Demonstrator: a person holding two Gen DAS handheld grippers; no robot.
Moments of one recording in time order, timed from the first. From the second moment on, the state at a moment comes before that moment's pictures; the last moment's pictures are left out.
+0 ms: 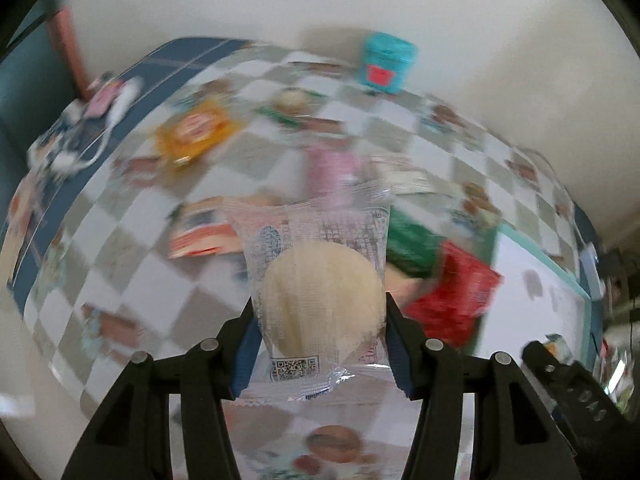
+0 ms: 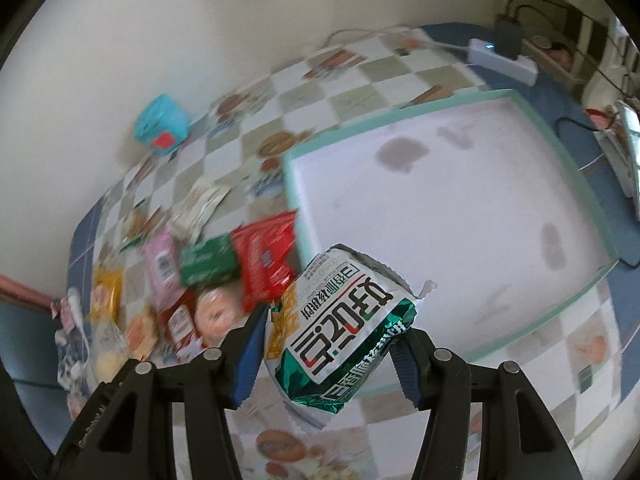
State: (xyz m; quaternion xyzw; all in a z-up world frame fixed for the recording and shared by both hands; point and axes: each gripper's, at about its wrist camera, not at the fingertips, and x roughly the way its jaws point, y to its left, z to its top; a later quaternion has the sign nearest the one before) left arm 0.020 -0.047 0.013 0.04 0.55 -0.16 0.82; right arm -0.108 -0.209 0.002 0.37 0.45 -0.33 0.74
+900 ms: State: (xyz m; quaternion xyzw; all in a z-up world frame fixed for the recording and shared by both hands) left arm -0.018 -0.241 -0.024 0.11 0.54 -0.32 0.77; right arm -0.173 -0.340 -0.047 0.42 0.43 -0.46 0.65
